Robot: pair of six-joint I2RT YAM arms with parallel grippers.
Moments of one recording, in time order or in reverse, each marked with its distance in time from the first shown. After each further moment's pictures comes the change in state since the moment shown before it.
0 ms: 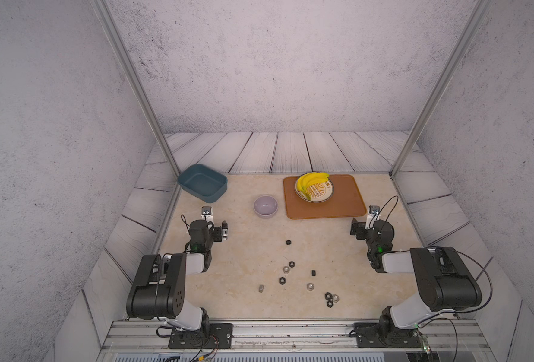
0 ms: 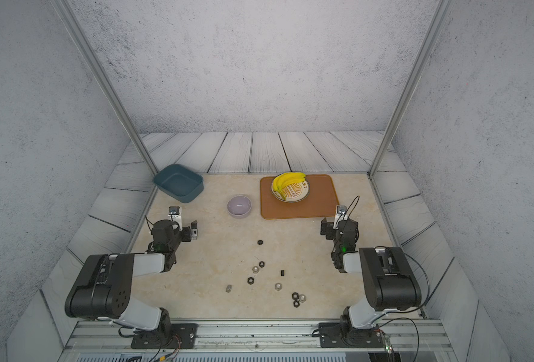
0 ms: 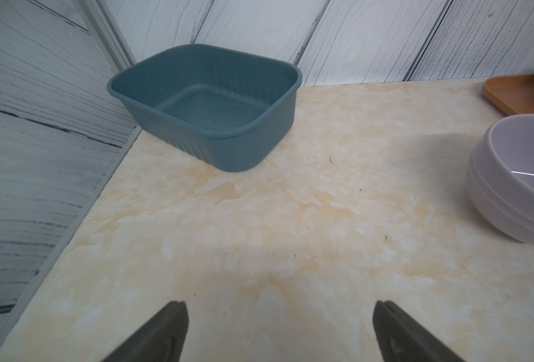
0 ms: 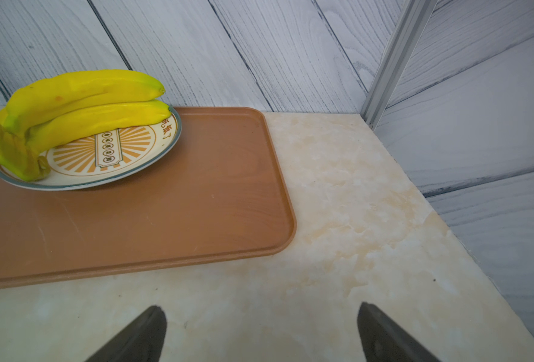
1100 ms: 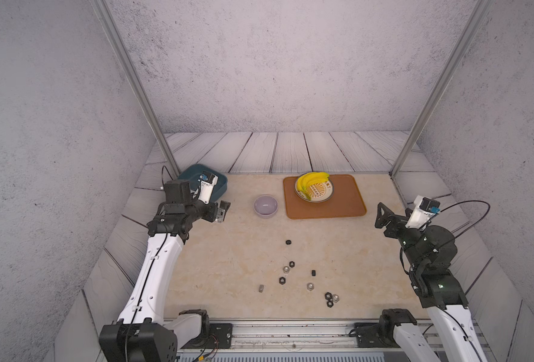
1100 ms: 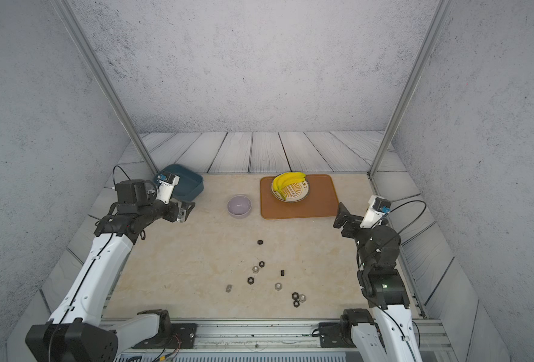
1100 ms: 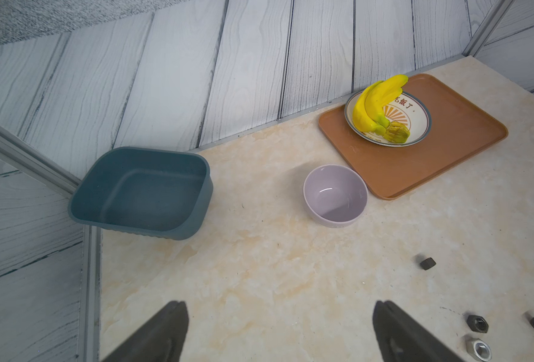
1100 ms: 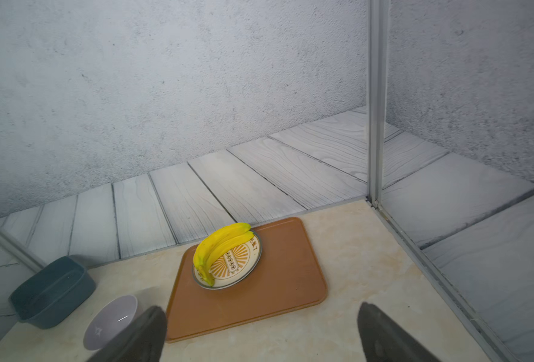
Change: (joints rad) left arm 0.002 -0.341 0.728 -1.263 0.351 0.241; right arm -0.002 -0.958 0.318 -1.040 -0.193 0.280
